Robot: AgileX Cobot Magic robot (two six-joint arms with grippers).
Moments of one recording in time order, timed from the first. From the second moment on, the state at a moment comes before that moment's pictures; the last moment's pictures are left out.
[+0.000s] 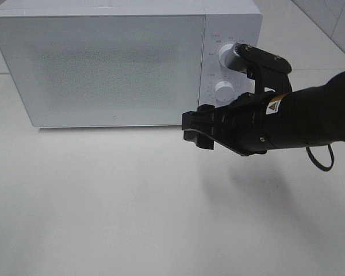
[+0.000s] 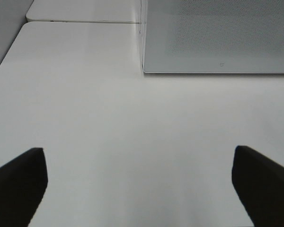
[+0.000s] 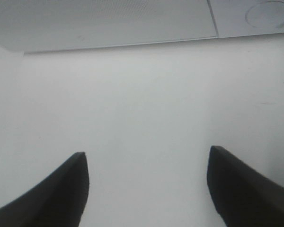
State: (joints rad) left arm 0.01 0.00 -0.52 -0.09 1.08 0.04; right arm 0.64 1.51 -0.67 0.34 -0.08 0.15
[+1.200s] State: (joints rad) left arm 0.01 0.00 -0.52 -0.09 1.08 0.04; right arm 0.63 0.88 -0.70 -0.19 0.66 0.31
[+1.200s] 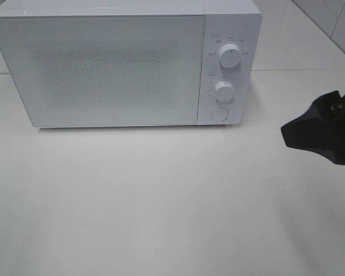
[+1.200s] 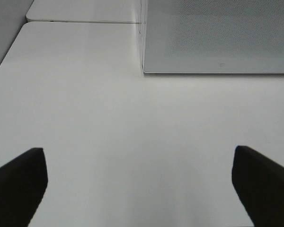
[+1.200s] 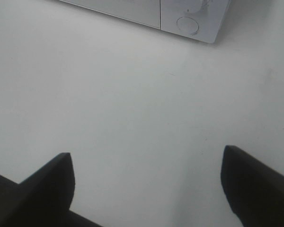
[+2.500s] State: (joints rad) left arm 0.01 0.00 -0.52 -0.09 1.08 0.04; right arm 0.17 0.00 -0.50 -0.14 0.97 0.23
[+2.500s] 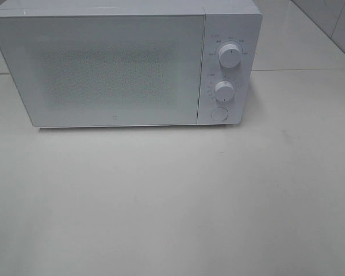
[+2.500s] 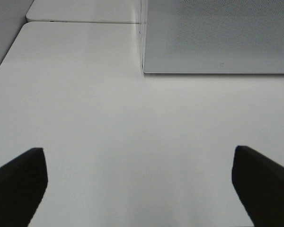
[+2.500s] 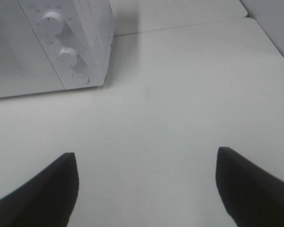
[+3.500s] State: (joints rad) left arm 0.01 0.00 -0.52 -0.09 1.08 0.04; right arm 0.17 0.00 -0.51 -0.14 0.92 0.23
